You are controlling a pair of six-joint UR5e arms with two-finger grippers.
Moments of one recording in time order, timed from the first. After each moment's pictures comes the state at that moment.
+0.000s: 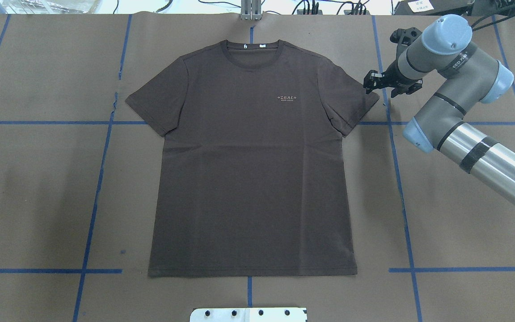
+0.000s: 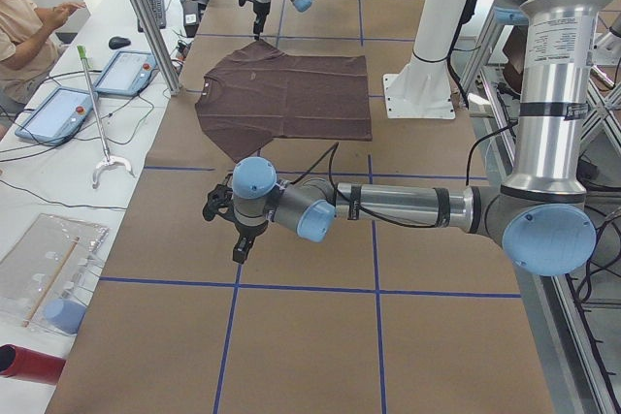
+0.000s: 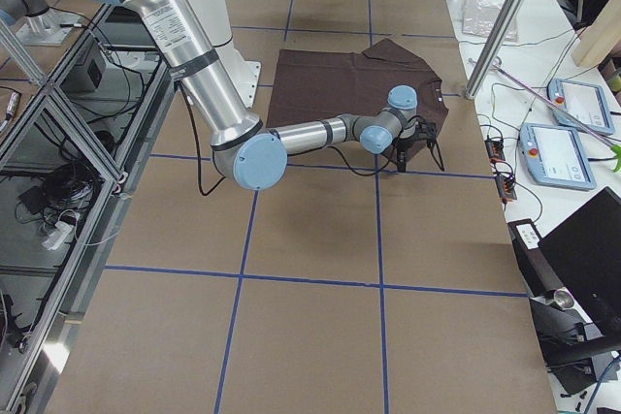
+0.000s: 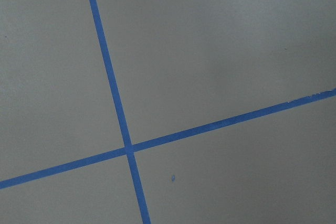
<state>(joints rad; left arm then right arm) -1.43 -1.58 -1.58 -1.98 -2.35 -0.12 0.93 -1.01 1.15 -0.99 2.02 1.05</state>
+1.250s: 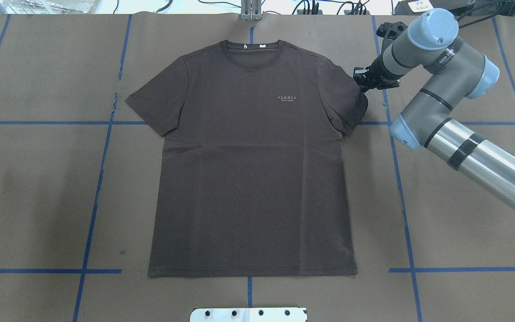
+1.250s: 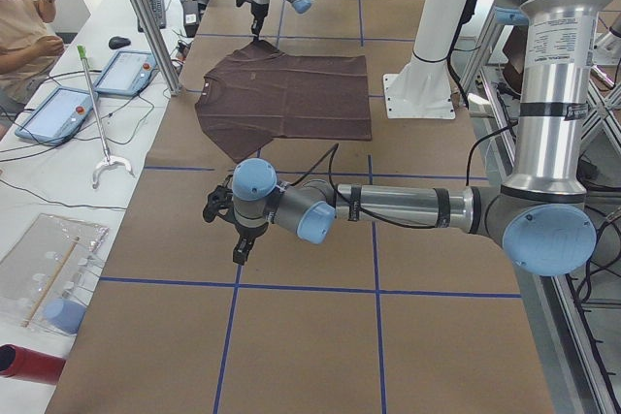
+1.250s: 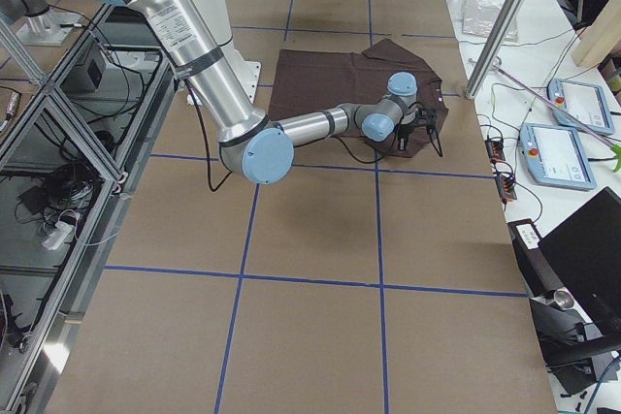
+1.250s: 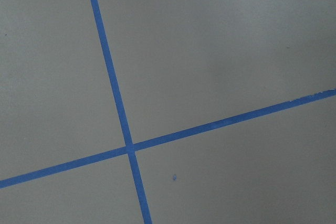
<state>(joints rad) -1.43 -1.58 -1.57 -1.98 -2.35 -0.12 0.91 -0.95 1.19 -0.99 2.03 1.15</state>
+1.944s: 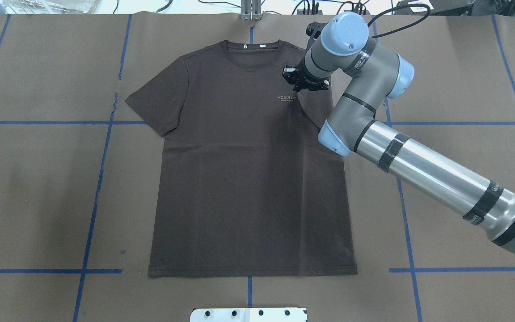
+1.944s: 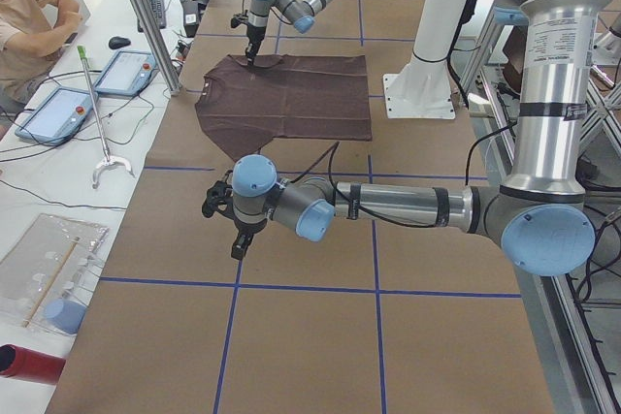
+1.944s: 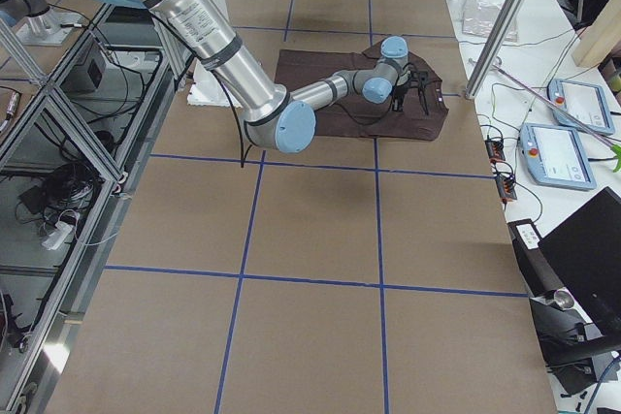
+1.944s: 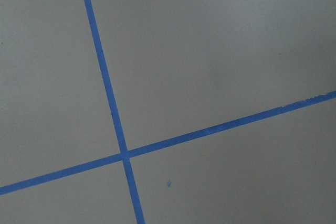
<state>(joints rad) -1.43 -1.58 -1.58 -2.02 -2.38 -0.15 0.77 -0.73 1.06 -0.99 1.91 1.33</state>
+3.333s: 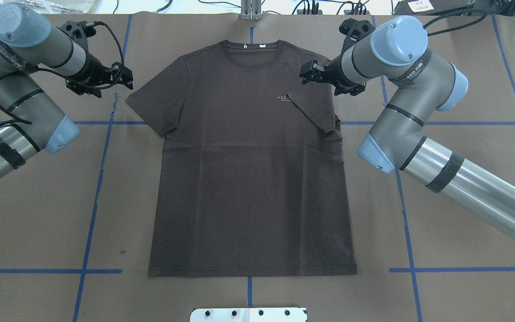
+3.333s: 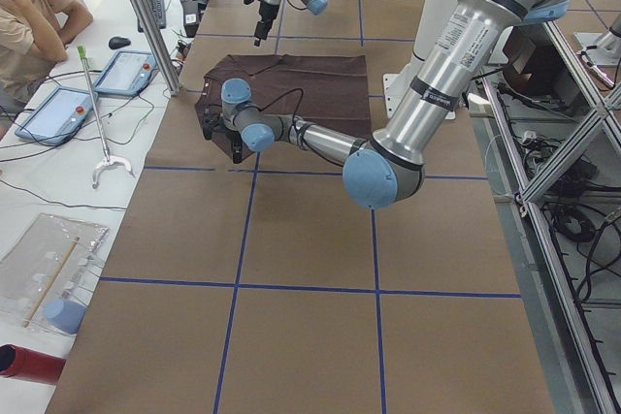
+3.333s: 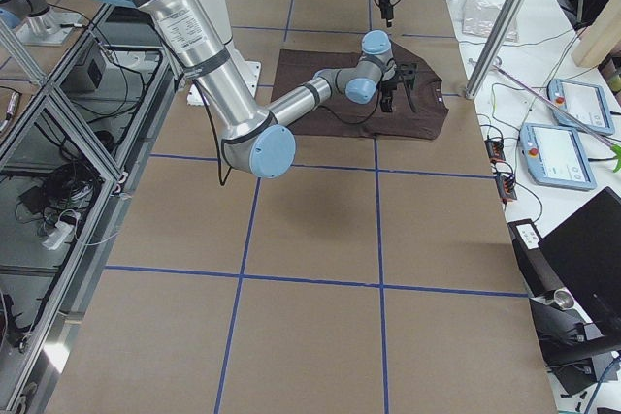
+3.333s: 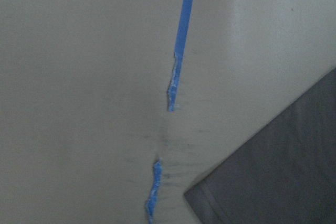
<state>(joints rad) -0.93 -2.13 -1.24 -2.16 -2.09 -1.15 0.81 -0.96 1.42 -1.02 1.92 1.34</state>
